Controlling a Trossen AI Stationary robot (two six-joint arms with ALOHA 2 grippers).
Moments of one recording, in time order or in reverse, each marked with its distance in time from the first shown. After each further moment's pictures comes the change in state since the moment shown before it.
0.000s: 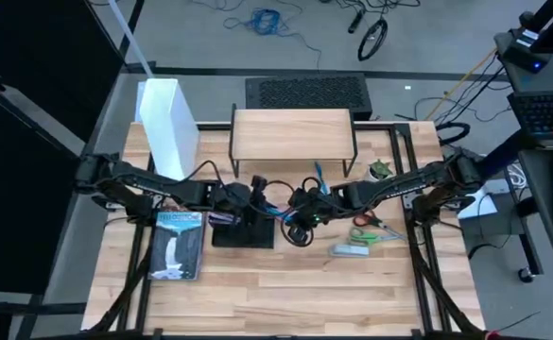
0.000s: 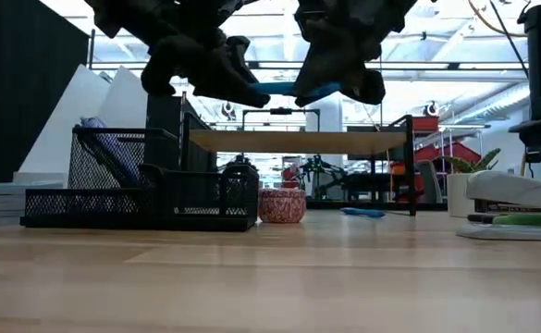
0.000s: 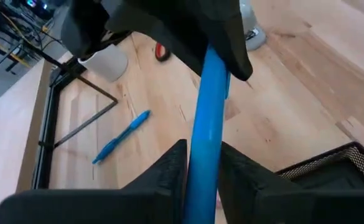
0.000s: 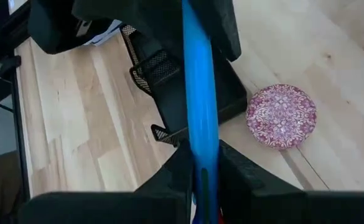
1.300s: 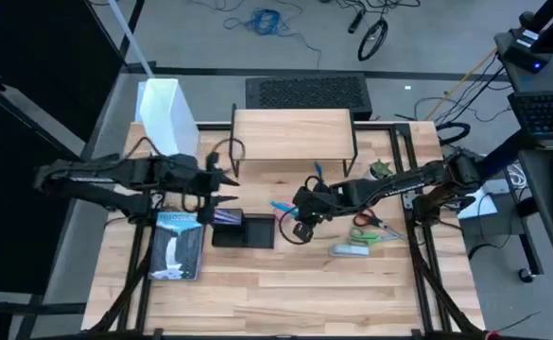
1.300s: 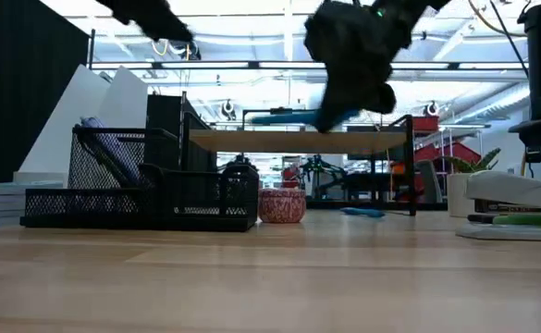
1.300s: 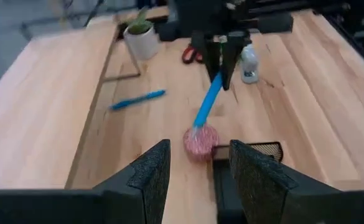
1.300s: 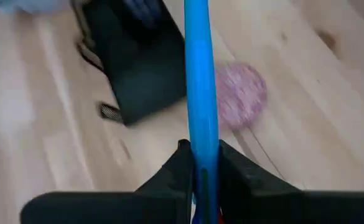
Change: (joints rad) left arm 0.080 -0.476 0.000 -0.435 0.097 -0.314; right arm -0.020 0.003 -0.008 -0.094 0.029 -0.072
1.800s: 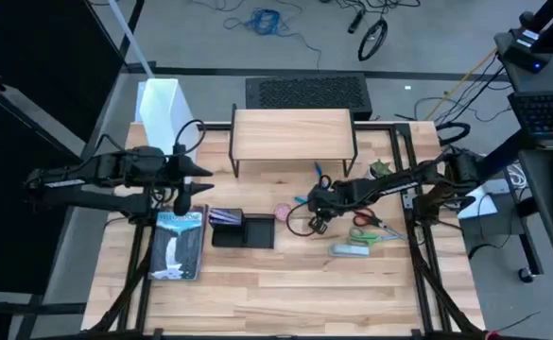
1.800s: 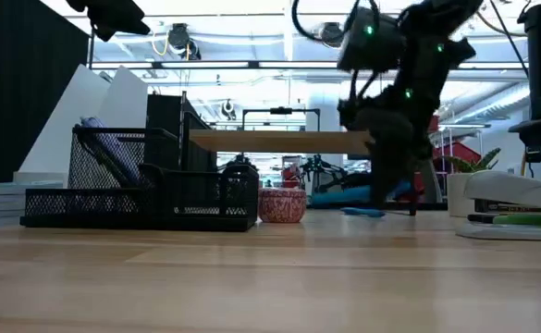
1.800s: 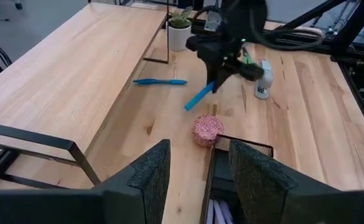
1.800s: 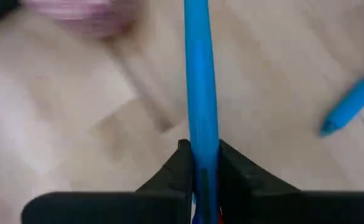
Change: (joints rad) left arm 0.086 -0.302 0.000 -0.277 -0.046 -0.345; right arm -0.073 0.005 -0.231 -0.042 0.026 -0.014
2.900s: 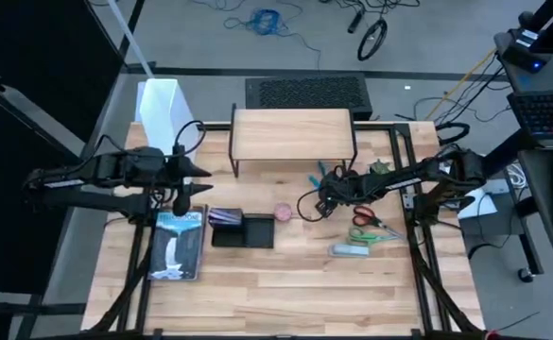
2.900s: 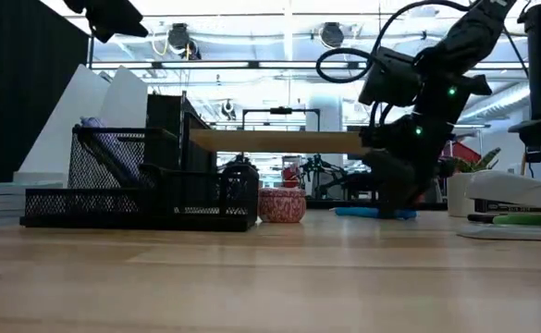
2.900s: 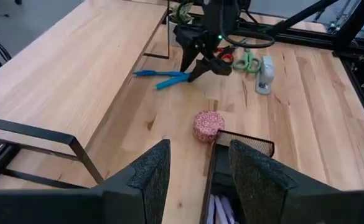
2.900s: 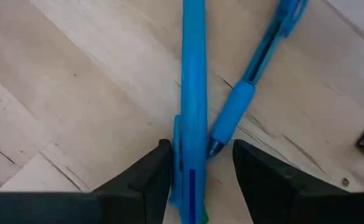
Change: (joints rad) left arm 0.000 -0.015 0.000 -0.020 0.000 -0.007; right arm -0.151 -0.014 -0.262 0.232 0.180 0.035
